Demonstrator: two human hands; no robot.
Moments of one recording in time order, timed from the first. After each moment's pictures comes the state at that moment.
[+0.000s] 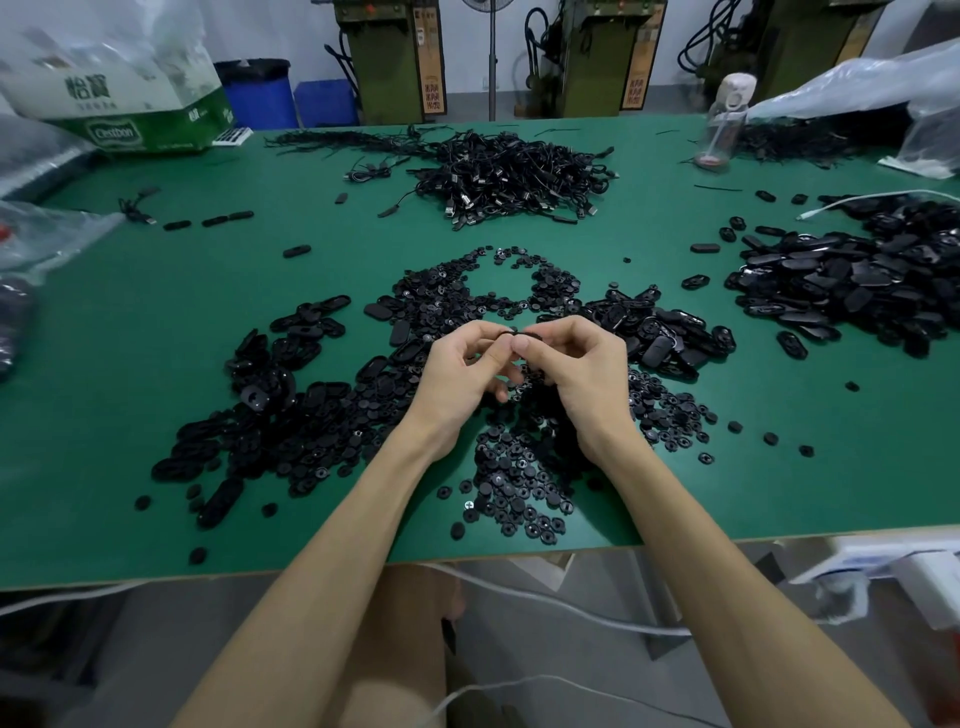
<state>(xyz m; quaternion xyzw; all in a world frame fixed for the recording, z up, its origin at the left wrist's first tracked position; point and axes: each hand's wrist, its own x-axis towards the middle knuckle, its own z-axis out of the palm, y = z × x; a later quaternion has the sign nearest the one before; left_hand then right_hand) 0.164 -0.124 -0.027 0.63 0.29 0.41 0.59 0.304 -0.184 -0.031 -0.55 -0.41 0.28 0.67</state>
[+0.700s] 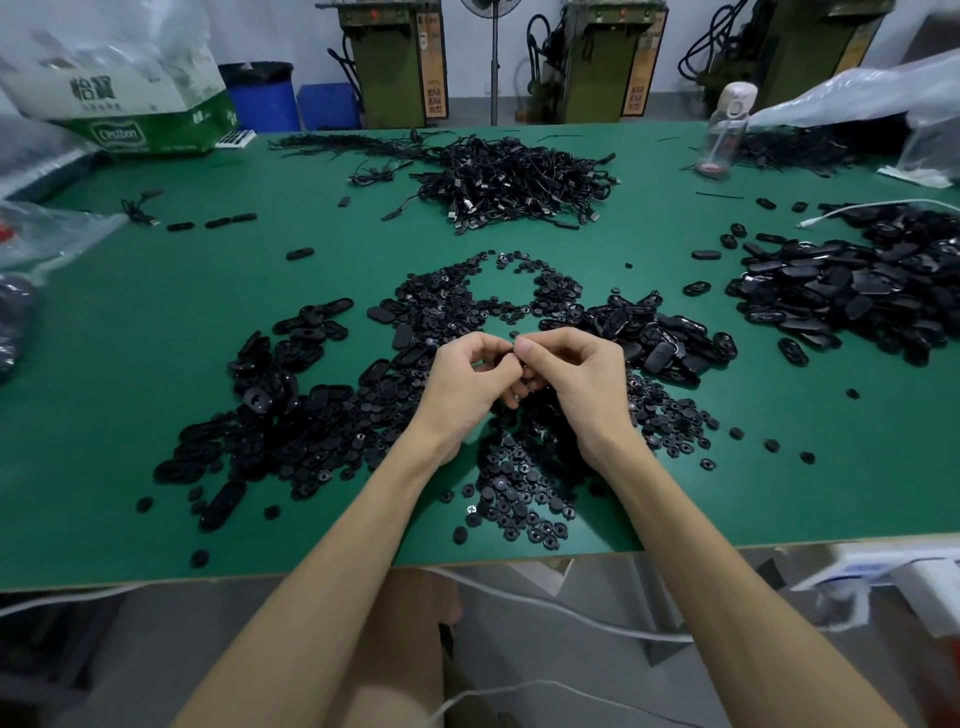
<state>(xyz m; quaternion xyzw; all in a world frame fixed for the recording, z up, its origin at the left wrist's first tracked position) 0.166 -0.125 -0.027 0.66 0.33 0.41 0.54 0.303 -0.184 -0.032 -0.52 -0.43 0.31 0.67</state>
